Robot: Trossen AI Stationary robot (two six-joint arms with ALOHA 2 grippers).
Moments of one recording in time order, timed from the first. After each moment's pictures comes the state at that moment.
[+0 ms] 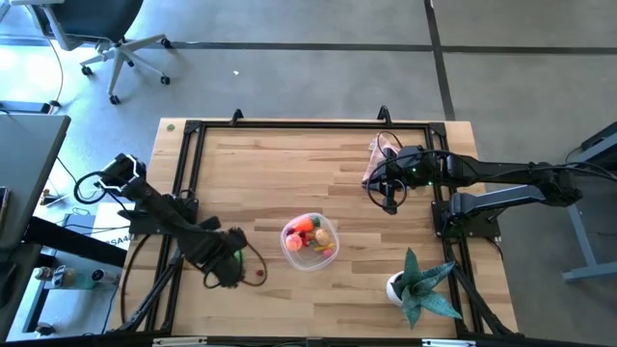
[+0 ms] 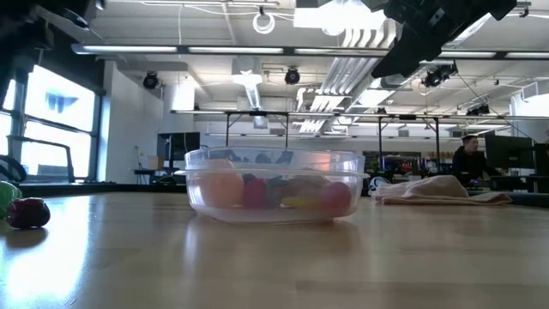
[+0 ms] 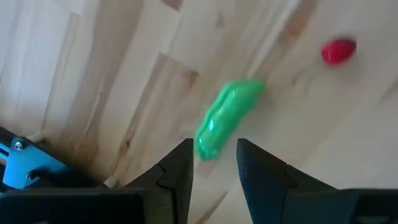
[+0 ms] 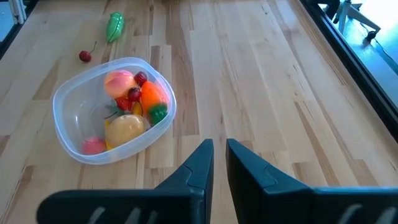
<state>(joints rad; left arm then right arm) -0.55 1.54 1.12 -1.25 -0.17 -1.16 -0.16 0.96 0.76 -0.40 -0.07 -0.05</state>
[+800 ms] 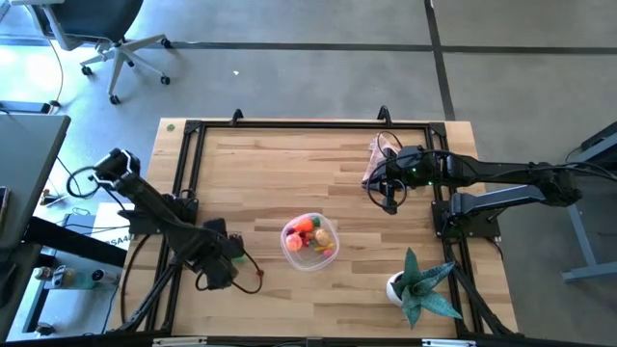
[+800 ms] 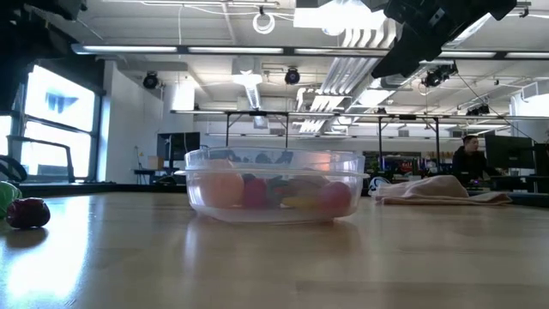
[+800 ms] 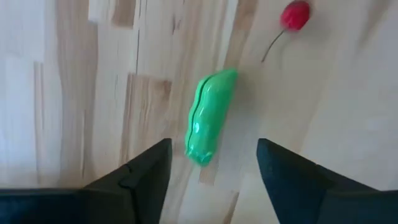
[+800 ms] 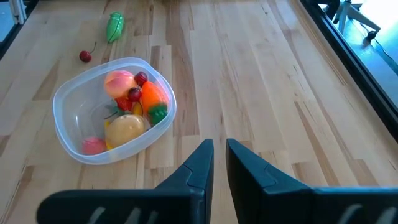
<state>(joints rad) -0.61 1.47 1.02 -1.13 -0.17 -0.90 -0.16 0.96 0.76 -0.40 -0.07 -0.05</state>
